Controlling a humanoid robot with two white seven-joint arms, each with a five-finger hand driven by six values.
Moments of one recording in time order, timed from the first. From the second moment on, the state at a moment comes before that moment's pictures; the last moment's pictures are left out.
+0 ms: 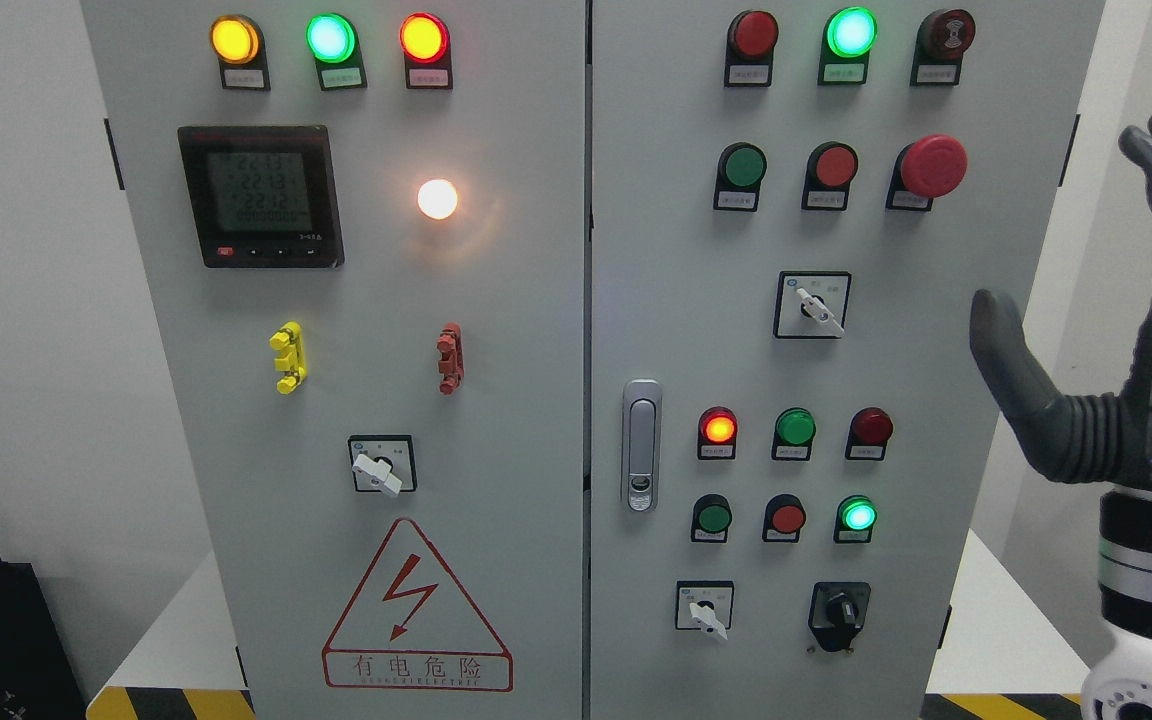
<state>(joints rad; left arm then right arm) 0.04 -0.09 0.00 0.00 0.00 -0.09 0.10 -0.62 -0.02 -0.20 -1.98 0.81 -0.16 -0.05</state>
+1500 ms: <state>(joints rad) 0.04 -0.09 0.00 0.00 0.00 -0.09 0.11 -0.60 -0.02 -0.18 -1.97 0.82 -0.14 -0.06</state>
